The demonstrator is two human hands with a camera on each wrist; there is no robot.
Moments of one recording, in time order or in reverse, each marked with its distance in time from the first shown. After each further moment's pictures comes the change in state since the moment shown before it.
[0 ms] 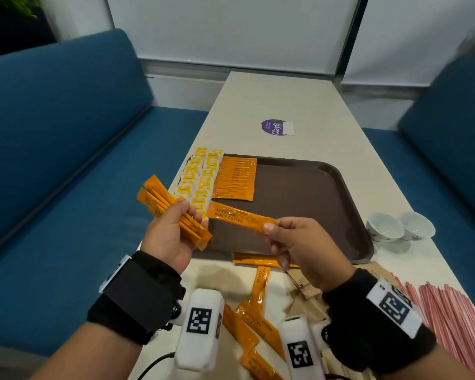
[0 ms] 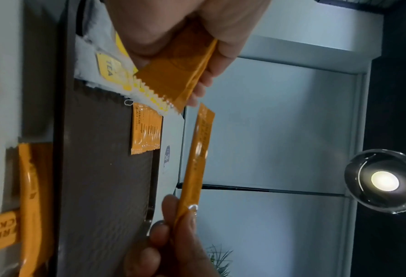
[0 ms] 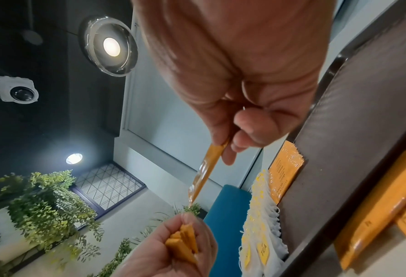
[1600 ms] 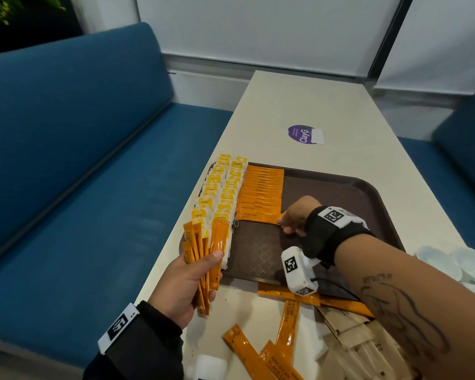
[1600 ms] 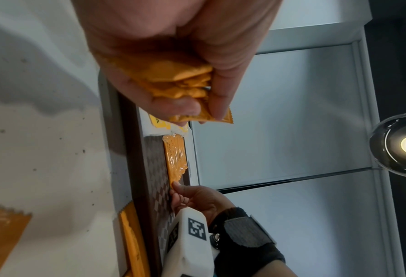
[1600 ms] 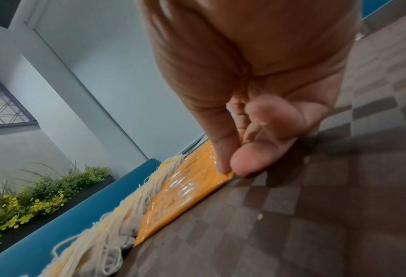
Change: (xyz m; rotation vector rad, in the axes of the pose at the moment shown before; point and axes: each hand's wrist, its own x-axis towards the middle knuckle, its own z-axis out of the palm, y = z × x) left_hand 0.015 -0.012 -0.044 0.375 -0.123 -0.104; right_hand 0.184 -0.021 0.007 -0.586 -0.107 0.584
